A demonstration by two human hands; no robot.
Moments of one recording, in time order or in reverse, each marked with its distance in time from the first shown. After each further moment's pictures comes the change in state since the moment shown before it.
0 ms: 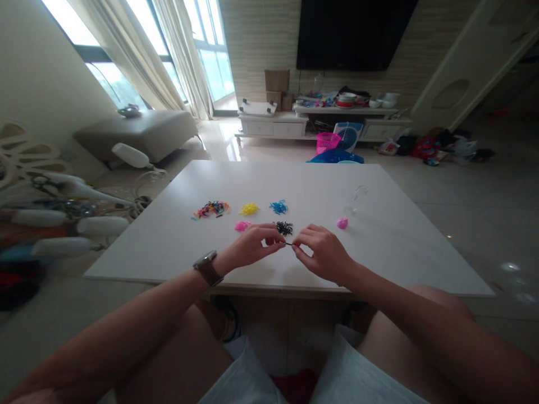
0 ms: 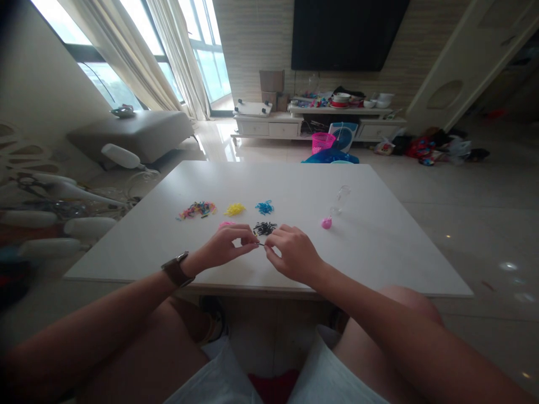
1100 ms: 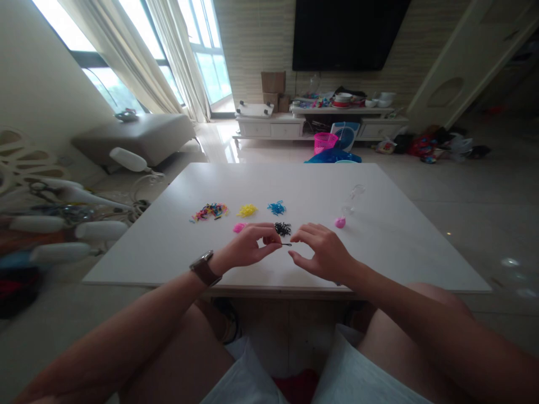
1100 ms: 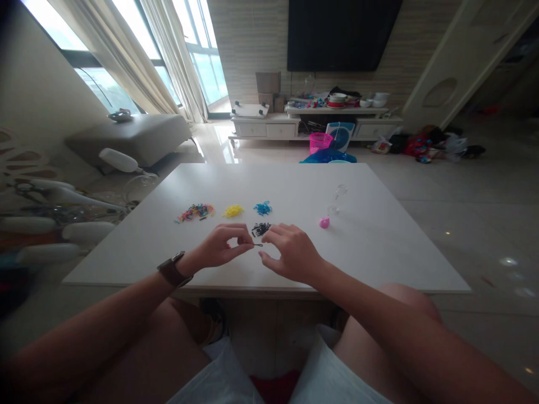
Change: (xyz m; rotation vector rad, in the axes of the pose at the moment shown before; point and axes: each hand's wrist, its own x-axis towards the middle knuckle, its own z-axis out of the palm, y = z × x) left_hand 0.004 0.010 -0.010 -0.024 -0.012 0.046; right_hand -0.002 -0.002 -0.010 0.023 0.068 -0.055
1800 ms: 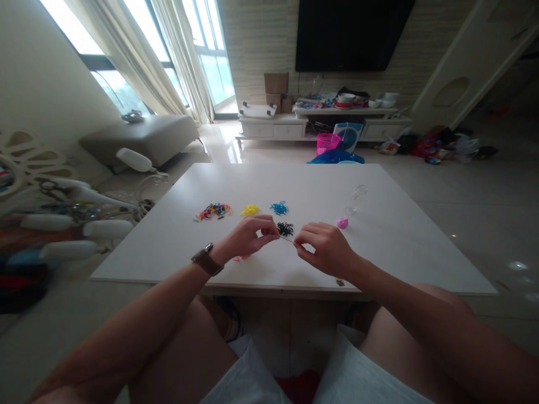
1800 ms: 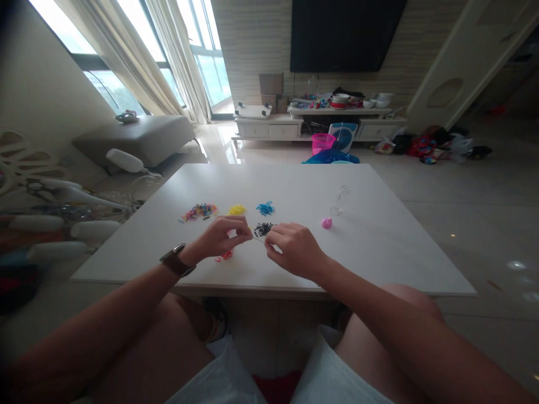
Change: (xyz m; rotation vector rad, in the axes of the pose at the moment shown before) left_hand 0.007 -0.009 -0.012 0.056 0.006 0.021; right_hand 0.006 0.003 -0.003 -0.088 0.005 -0.084
